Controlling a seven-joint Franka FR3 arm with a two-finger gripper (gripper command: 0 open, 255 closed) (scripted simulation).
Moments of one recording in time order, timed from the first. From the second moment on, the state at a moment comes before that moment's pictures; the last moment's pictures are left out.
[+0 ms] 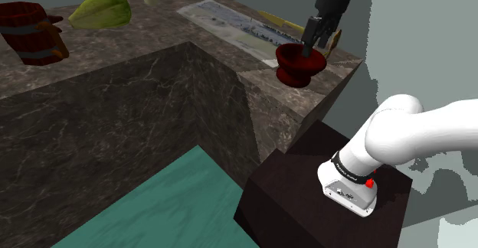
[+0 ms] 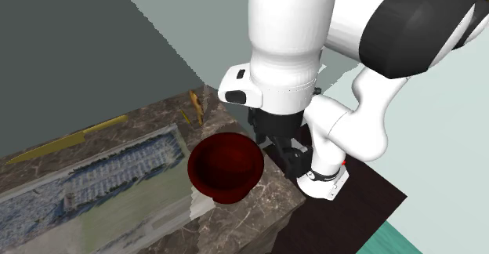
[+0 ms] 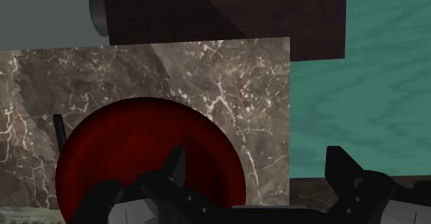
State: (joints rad) arm 0.01 -0.79 0.03 -2.36 0.02 1.51 0.08
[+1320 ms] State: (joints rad) arm -0.12 -0.46 -0.32 -2.09 -0.23 1.50 -0.30
